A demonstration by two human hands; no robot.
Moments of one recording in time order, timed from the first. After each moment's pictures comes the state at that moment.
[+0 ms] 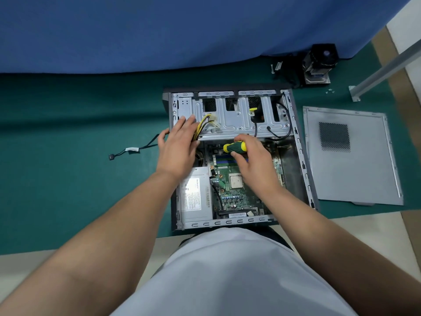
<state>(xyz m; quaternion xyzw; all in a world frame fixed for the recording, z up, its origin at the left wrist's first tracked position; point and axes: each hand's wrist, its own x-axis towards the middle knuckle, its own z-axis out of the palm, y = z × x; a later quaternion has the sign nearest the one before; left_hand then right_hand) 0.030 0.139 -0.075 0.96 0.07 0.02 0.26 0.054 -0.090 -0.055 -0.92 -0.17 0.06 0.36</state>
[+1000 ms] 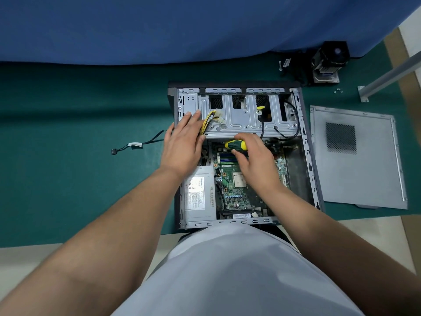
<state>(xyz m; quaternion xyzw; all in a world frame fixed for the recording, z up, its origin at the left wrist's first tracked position) 0.033 0.141 -0.079 0.96 0.07 -0.01 0.27 0.057 -0.077 -0.056 -0.91 -0.20 0.04 0.35</state>
